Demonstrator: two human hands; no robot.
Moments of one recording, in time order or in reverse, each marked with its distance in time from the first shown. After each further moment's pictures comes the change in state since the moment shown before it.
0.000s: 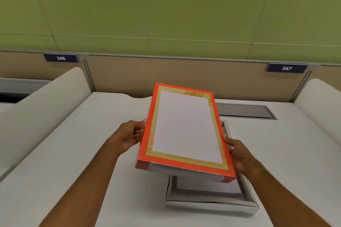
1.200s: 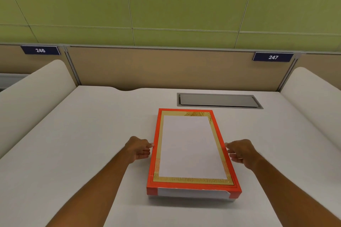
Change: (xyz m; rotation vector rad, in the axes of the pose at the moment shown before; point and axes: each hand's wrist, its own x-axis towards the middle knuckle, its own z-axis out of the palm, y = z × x) left_hand 0.036 -0.087 0.071 0.364 0.197 -0.171; right_hand 0.002 -0.003 -0.078 -0.505 0.306 0.001
